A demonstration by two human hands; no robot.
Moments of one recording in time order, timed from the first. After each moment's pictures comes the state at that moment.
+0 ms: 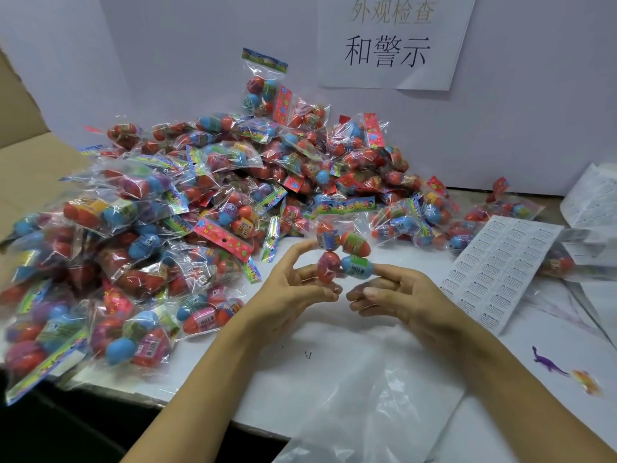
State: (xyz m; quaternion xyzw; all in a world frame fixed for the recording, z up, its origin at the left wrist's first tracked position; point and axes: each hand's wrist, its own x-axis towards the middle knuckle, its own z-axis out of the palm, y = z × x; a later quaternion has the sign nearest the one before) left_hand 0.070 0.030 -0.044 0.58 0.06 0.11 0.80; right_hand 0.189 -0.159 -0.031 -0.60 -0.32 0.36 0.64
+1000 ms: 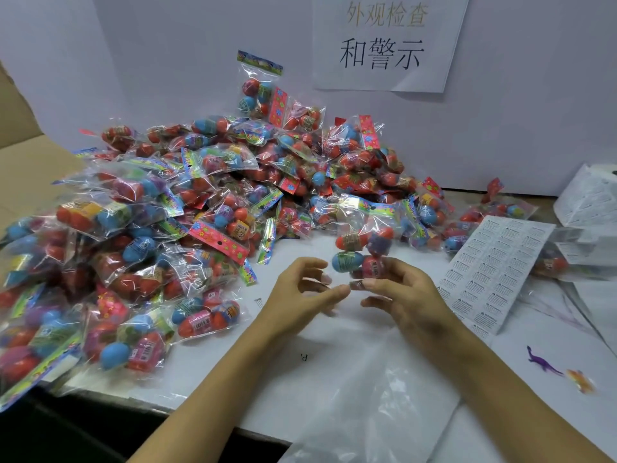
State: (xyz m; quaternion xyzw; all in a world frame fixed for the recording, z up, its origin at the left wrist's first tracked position) left_hand 0.079 0.011 -0.055 0.69 0.15 0.20 0.68; right_hand 0.188 -0.152 -0.043 -0.57 -0.25 0.28 0.73
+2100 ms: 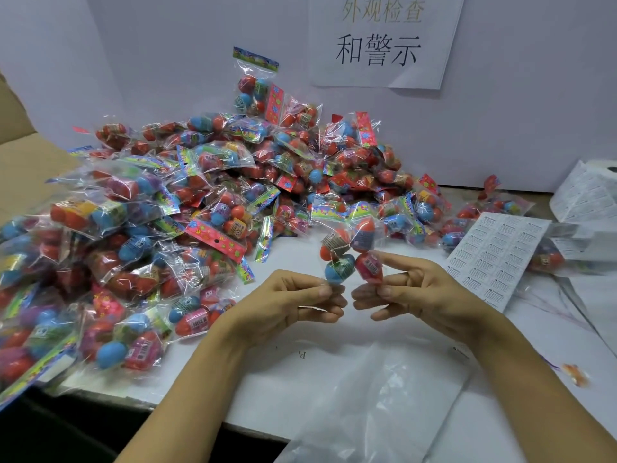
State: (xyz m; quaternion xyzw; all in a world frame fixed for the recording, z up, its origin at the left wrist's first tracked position) left_hand 0.061 0.032 -0.042 0.61 0.05 0.01 0.79; right_hand 0.205 -0.179 -0.018 -0.58 -0.36 0.40 0.62
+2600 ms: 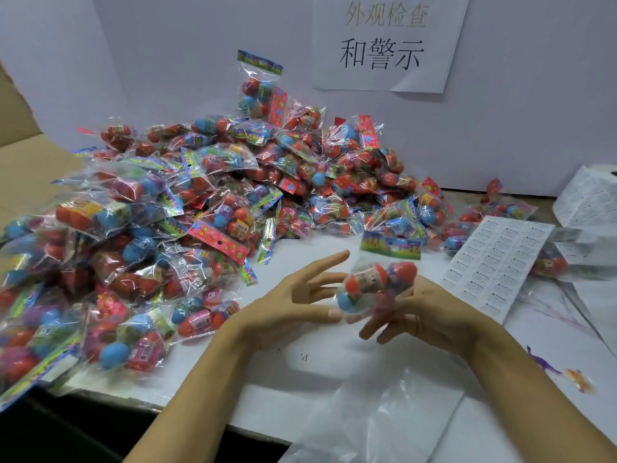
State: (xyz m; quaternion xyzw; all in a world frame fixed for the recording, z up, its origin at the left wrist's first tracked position) left_hand 0.063 0.031 -0.042 0.64 -0.01 -0.01 0.77; right_hand 0.199 -0.175 -0.022 -0.55 -0.34 0.48 0.60
